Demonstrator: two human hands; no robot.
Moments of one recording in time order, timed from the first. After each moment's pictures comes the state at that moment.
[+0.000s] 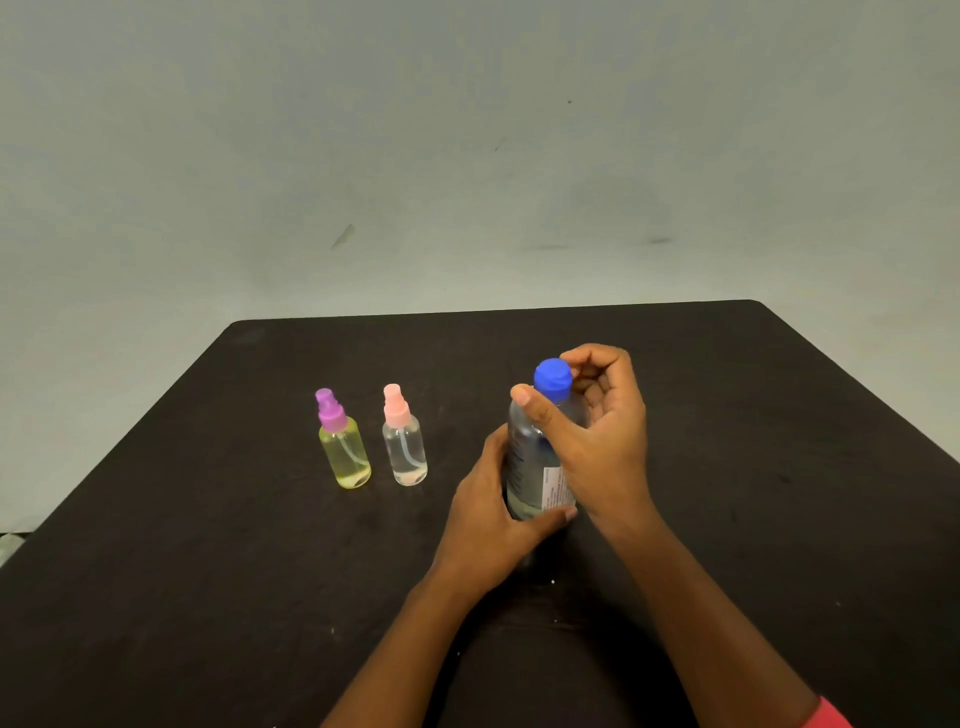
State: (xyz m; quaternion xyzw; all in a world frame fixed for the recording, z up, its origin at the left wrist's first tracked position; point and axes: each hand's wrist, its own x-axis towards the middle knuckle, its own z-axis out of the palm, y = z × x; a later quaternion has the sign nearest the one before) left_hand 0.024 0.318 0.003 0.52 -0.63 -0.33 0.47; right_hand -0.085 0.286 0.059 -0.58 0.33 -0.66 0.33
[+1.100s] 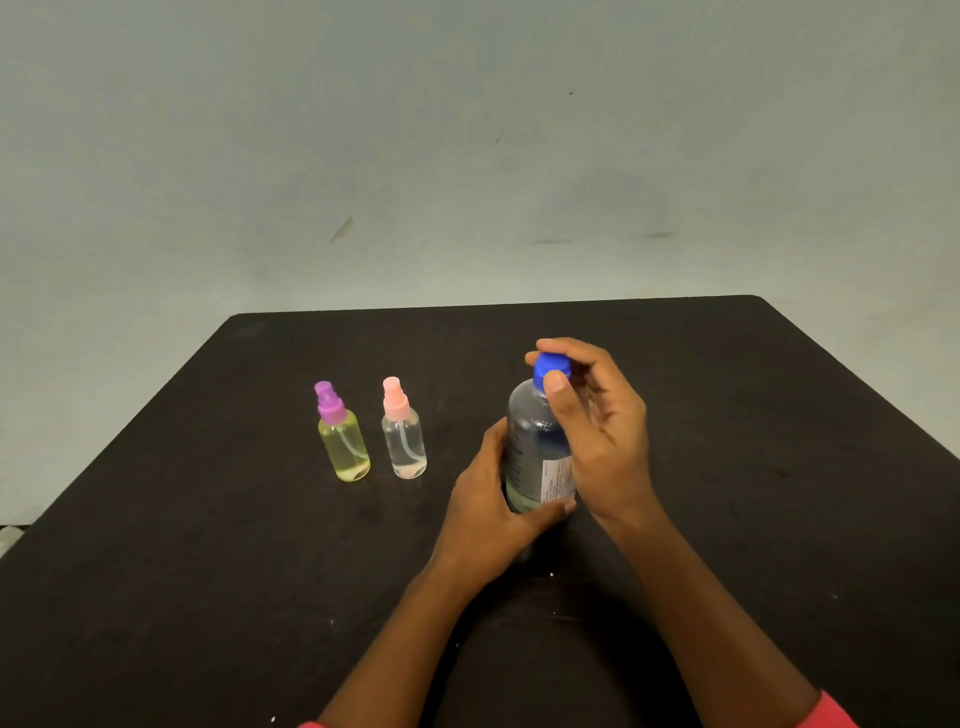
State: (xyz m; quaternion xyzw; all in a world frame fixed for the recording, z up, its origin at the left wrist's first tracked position) left_hand 0.024 0.318 0.001 0.52 -0.63 -0.32 0.47; right_hand -0.089 0.286 0.057 -0.62 0.27 -0.66 0.34
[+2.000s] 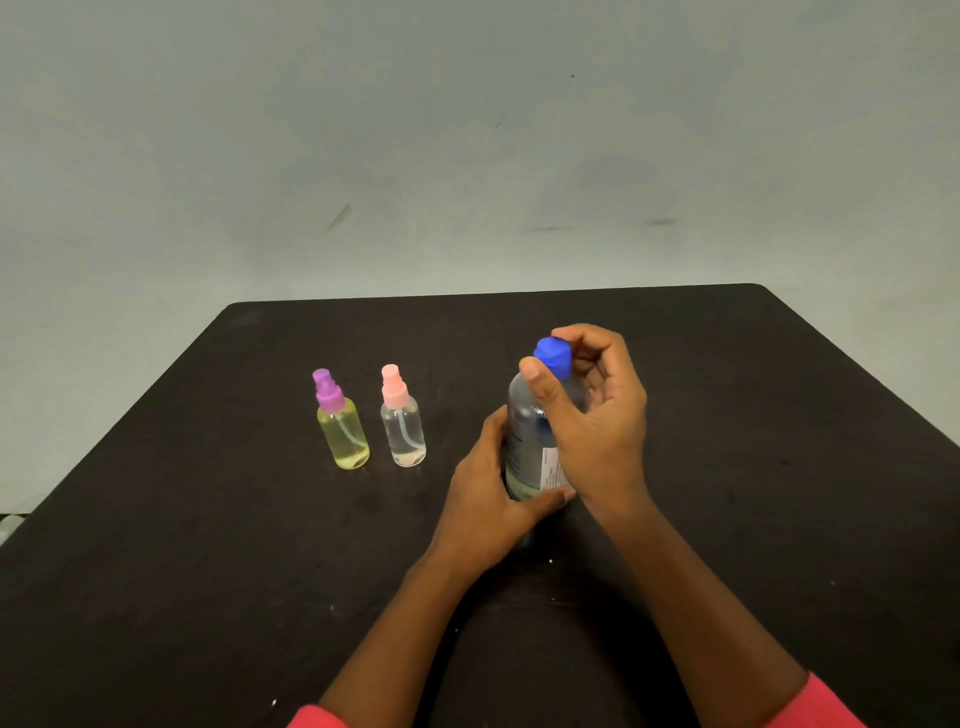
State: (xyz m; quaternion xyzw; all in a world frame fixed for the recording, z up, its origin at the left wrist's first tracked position) left_hand 0.024 0.319 0.004 0.52 -0.63 -0.33 0.47; right_hand -0.081 0.289 0.058 -0.58 0.32 -0.68 0.31
